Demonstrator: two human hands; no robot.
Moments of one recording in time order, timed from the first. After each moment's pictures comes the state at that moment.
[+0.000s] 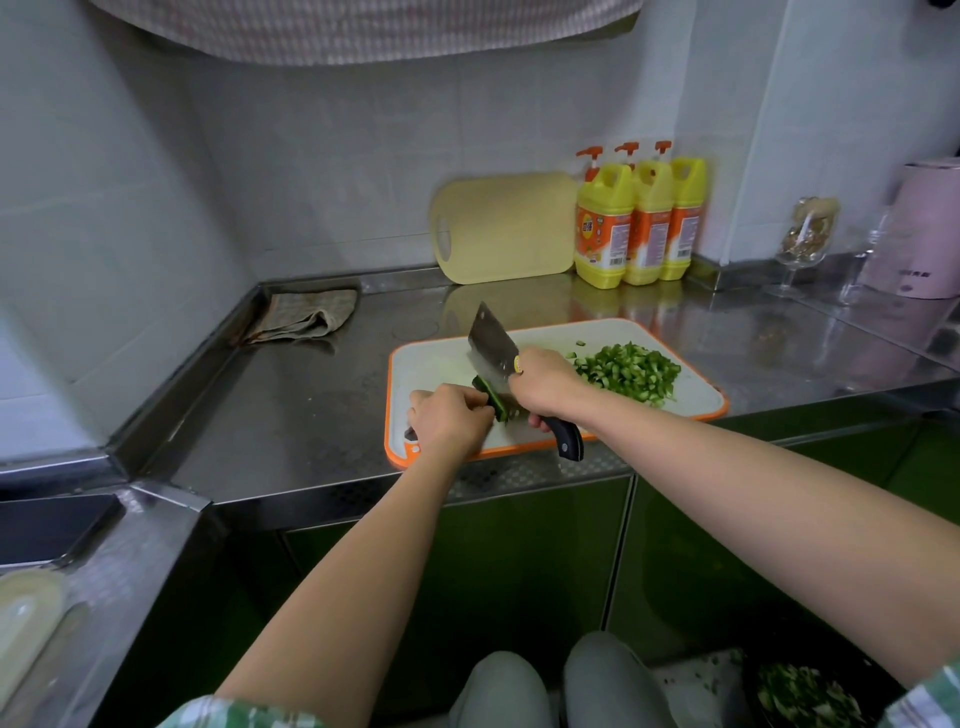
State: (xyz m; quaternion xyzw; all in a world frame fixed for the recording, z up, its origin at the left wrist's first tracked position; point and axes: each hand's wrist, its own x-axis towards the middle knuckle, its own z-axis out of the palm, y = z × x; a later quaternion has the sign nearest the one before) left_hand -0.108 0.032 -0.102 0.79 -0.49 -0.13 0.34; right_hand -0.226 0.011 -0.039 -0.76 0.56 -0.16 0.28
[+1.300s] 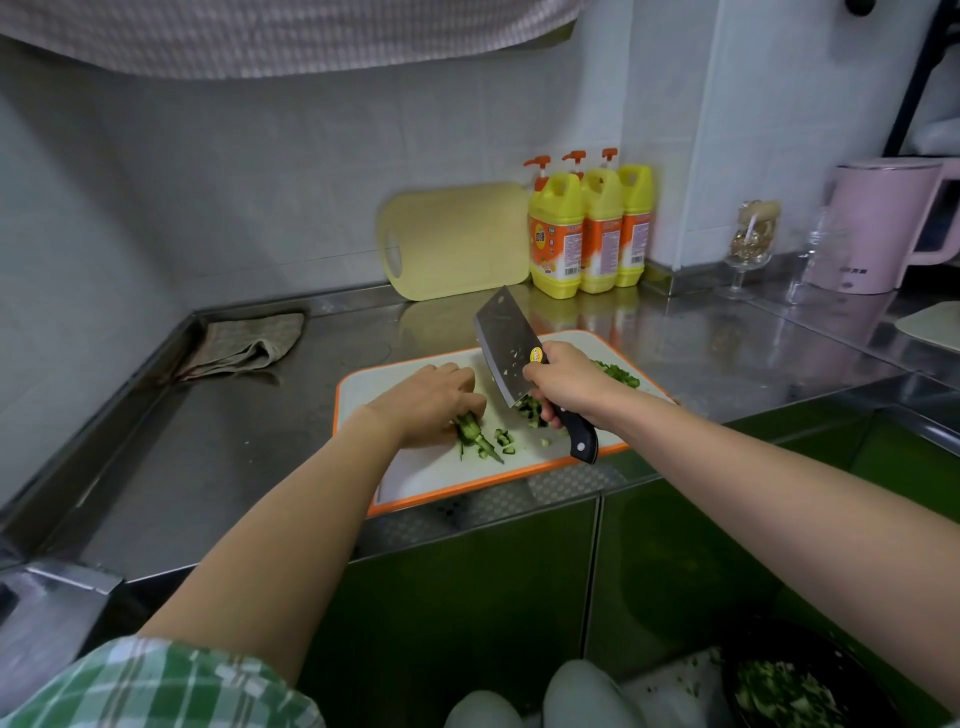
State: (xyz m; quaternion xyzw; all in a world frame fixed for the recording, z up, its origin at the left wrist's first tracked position) left_hand -0.090 -0.030 -0.058 0.45 -0.88 0.14 -0.05; right_hand -0.291 -0.033 -0.041 -0.67 0.51 -0.32 0.43
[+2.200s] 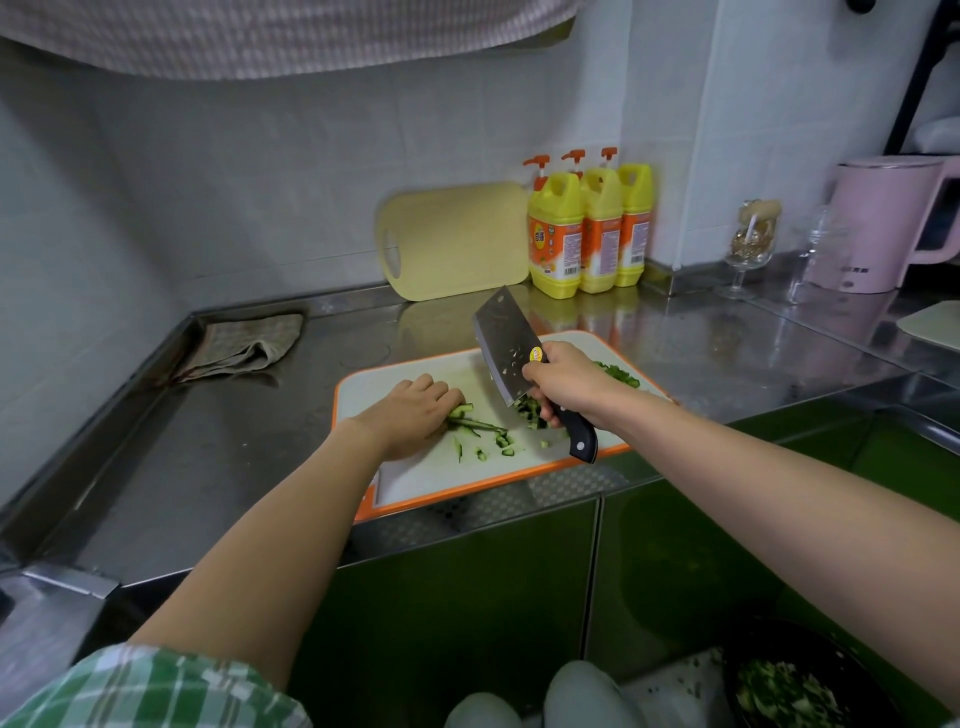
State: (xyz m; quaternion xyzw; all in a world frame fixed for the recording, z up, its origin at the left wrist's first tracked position) left_hand -0.069 -0.032 -0.079 0.51 -0.85 0.15 -0.07; right_hand -0.292 -0.036 -0.041 -0.66 0.51 -0.32 0.46
